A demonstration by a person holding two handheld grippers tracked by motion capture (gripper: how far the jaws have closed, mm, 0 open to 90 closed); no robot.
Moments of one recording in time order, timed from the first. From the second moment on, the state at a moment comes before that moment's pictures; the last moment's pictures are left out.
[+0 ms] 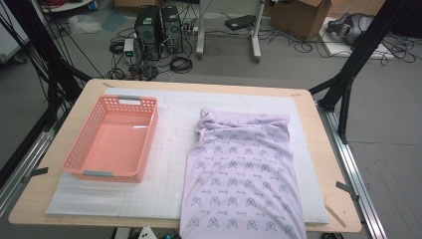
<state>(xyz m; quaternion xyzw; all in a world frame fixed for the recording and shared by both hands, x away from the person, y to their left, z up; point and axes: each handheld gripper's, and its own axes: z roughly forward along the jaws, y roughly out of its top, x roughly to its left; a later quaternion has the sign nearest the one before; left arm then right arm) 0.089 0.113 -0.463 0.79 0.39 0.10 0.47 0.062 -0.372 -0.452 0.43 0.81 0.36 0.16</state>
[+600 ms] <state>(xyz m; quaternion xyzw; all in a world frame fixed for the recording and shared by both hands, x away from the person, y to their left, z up) 0.146 0.114 -0.460 0.75 0.41 0.14 0.51 0.102 -0.374 -0.445 0.47 0.76 0.39 0.22</state>
